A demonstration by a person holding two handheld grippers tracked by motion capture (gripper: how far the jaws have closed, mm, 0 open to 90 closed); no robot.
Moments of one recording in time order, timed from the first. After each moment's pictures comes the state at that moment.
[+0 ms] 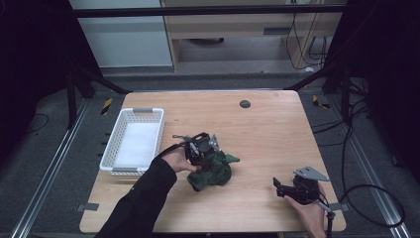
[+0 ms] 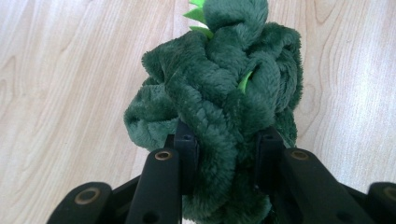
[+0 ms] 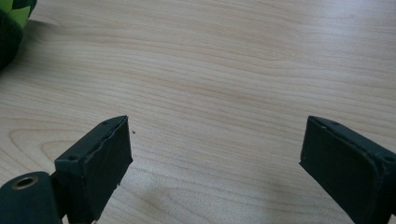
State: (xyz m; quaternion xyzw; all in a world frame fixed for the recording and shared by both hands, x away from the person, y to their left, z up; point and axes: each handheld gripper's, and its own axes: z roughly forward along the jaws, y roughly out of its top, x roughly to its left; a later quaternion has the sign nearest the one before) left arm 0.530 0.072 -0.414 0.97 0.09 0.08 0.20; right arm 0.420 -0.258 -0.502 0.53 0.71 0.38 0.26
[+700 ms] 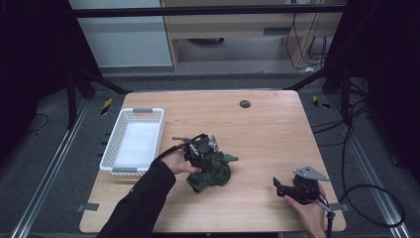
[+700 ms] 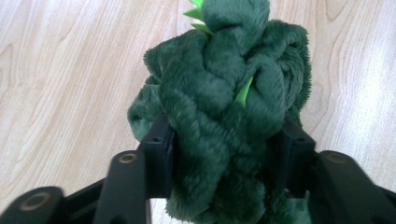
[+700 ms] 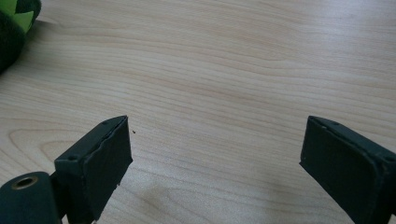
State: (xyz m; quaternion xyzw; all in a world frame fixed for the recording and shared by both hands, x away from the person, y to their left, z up) left arm 0.529 0.074 -0.417 0.97 0.11 0.08 0.19; right arm 0.420 -0.258 -0.502 0.53 0.71 0.38 0.27
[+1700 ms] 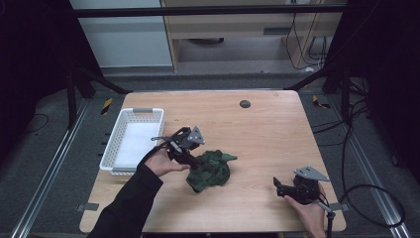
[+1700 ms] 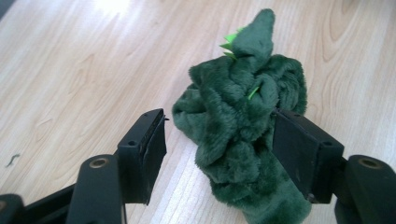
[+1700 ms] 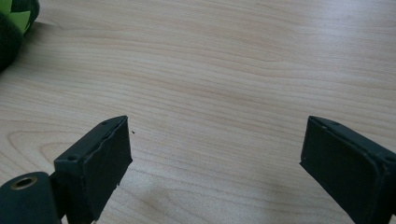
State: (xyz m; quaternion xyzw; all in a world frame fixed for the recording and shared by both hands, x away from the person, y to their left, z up) left arm 0.512 0.117 -0.379 0.93 0.17 0.14 0.29; right arm 0.419 -0.259 -0.501 0.53 0.71 0.38 0.27
